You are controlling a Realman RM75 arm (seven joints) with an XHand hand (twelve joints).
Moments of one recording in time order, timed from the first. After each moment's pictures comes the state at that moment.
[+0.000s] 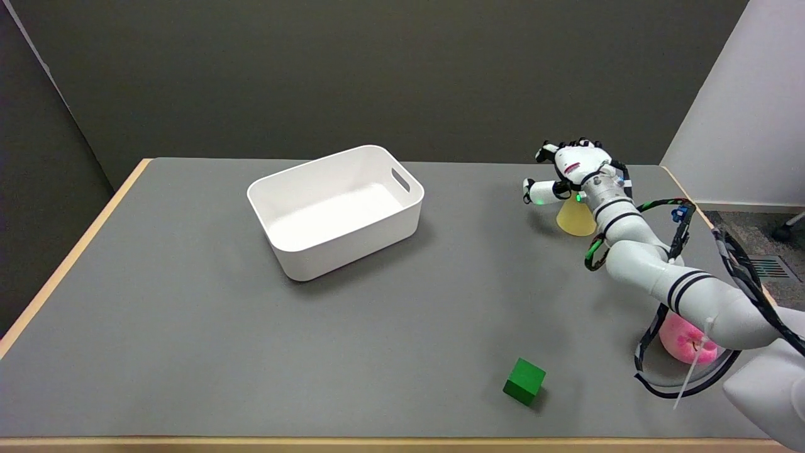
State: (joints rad) arm 0.54 -0.95 -2.03 0.69 1.08 0.38 -0.28
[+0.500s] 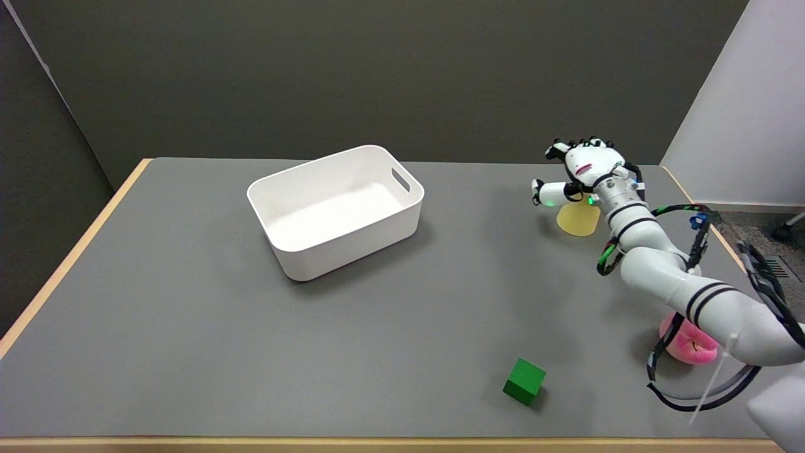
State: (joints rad) arm 0.43 -0.91 -1.93 0.82 1.07 0.37 -0.31
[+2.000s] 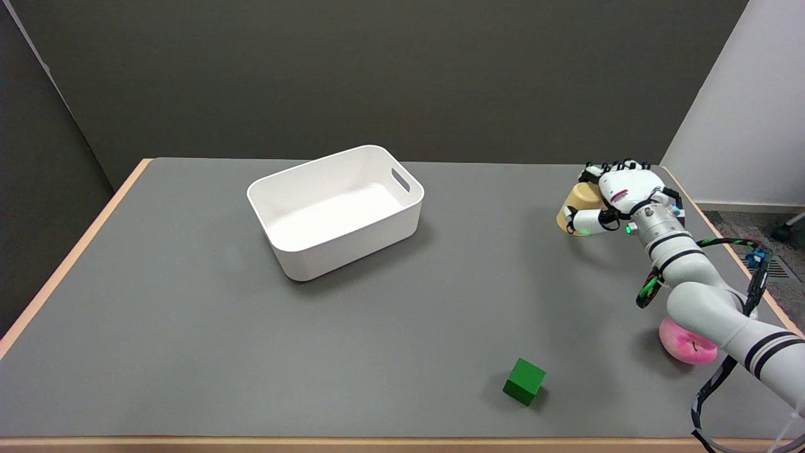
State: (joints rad) arm 0.08 -0.86 -1.65 1.10 1.09 0.32 -0.46
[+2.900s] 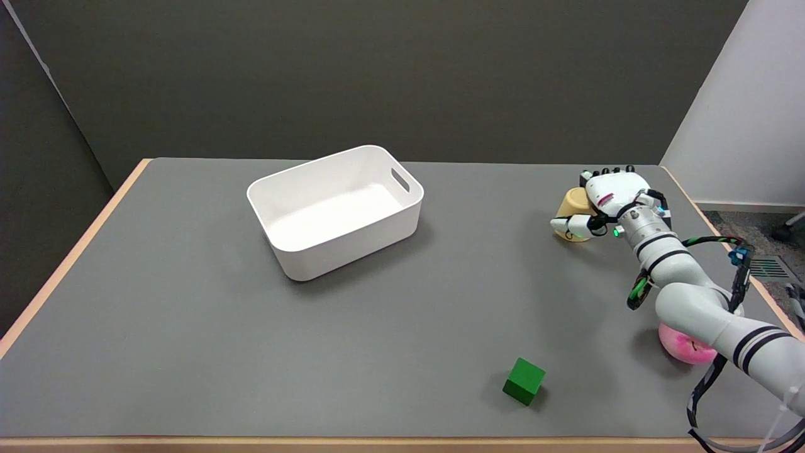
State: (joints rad) arm 0.14 -0.86 -1.75 1.04 1.07 0.34 -0.46
